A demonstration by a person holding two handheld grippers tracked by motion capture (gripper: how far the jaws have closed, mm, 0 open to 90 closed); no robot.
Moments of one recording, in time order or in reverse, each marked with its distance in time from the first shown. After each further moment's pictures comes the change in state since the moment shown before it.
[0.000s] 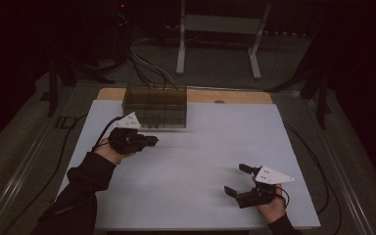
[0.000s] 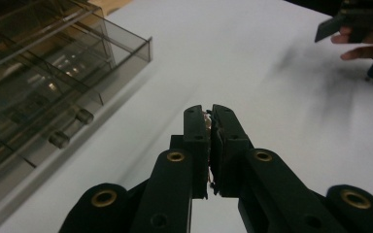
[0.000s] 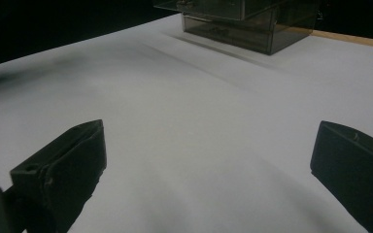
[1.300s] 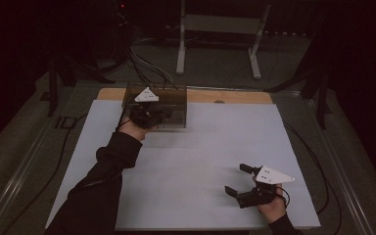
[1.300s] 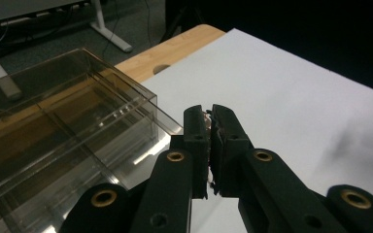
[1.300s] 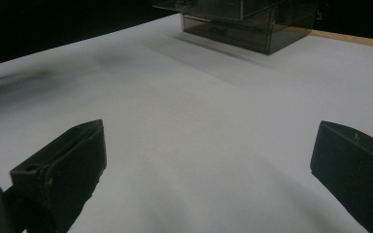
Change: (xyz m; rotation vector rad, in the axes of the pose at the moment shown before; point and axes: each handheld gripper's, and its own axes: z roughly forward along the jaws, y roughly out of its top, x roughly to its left) left arm 0.025 0.059 0.044 -0.133 0.146 -0.103; right arm -0.001 0.000 -0.001 0.000 -0.002 -0.001
